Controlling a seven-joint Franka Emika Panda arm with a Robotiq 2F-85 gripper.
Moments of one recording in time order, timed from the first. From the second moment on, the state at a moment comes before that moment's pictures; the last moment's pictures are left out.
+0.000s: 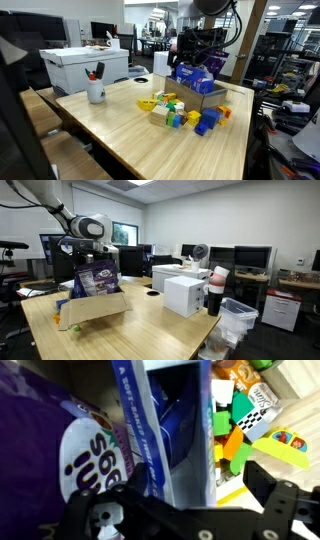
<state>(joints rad) 0.10 0.08 0.03 -2.23 0.08 2.24 0.66</state>
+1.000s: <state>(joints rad) 0.10 0.03 0.03 -2.28 -0.16 2.27 0.87</state>
